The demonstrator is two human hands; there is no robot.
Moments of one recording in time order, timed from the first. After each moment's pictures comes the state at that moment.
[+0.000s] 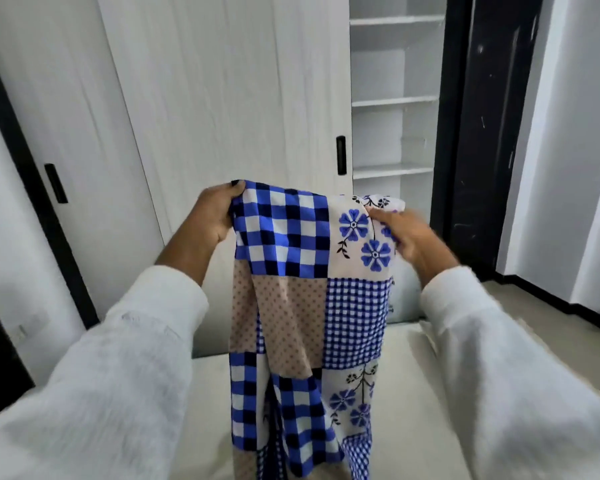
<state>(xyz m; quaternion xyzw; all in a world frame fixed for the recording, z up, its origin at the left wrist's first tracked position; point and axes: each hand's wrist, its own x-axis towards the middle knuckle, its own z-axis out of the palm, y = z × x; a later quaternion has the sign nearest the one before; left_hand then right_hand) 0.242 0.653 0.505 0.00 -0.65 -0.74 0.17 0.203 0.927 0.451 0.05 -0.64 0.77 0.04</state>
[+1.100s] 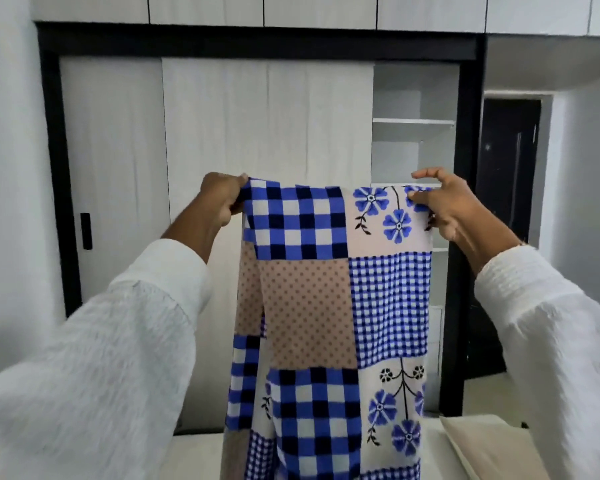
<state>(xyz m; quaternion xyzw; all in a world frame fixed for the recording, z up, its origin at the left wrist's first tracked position) 0.230 0.614 0.636 0.03 -0.66 -0.68 0.31 0.206 0.920 0.615 0.14 -0.69 0.67 0.23</state>
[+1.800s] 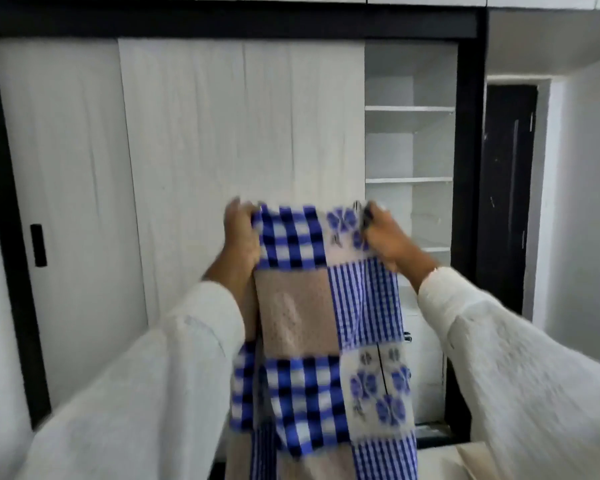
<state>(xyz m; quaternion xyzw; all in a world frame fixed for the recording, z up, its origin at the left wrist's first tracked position) 0.054 0.638 0.596 -0.10 -0.46 -0.85 0.23 0.038 0.851 0.581 0.21 -0.76 0.57 0.21</state>
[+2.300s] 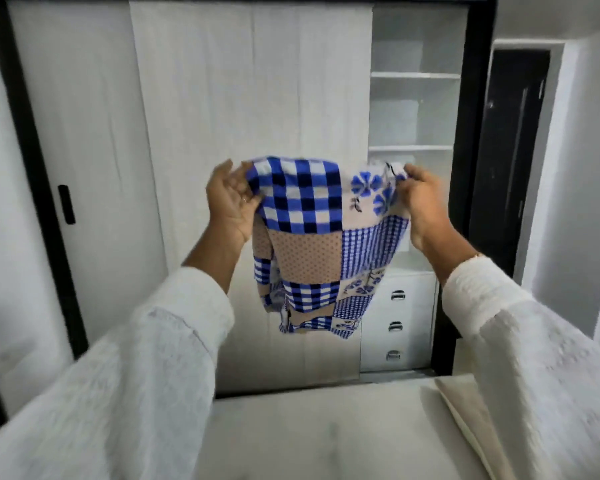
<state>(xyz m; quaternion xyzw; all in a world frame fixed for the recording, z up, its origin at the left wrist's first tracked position) 0.204 0.637 0.573 -0.13 -0.39 -0.87 0.25 0.157 0.883 0.562 0.15 -0.58 0.76 0.26</state>
